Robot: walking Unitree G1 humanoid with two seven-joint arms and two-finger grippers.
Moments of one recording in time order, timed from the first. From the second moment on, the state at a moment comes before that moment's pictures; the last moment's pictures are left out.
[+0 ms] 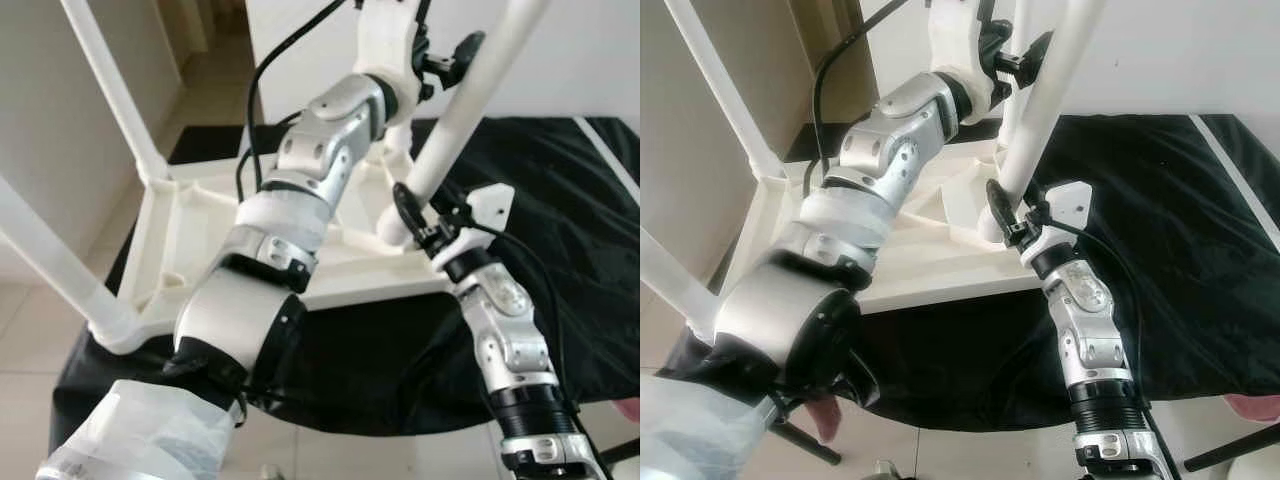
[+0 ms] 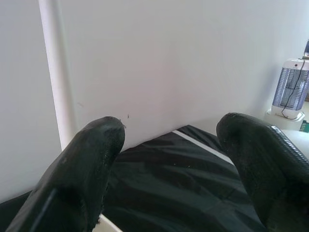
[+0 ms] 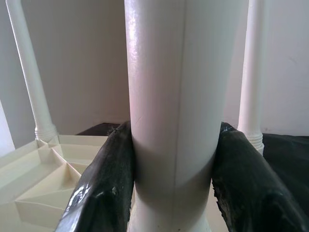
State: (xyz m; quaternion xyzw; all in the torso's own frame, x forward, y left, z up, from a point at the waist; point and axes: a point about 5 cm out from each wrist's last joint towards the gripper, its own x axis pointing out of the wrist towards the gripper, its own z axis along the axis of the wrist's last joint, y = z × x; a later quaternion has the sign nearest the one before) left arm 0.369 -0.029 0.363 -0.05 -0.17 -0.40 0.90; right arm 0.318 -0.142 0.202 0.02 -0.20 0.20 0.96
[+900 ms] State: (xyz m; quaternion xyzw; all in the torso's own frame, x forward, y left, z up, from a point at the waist) left arm 0.359 -0.037 0.352 -0.06 -0.15 -0.42 0.89; right arm 0.319 -0.149 0.200 0.02 -0.20 0.18 0.96
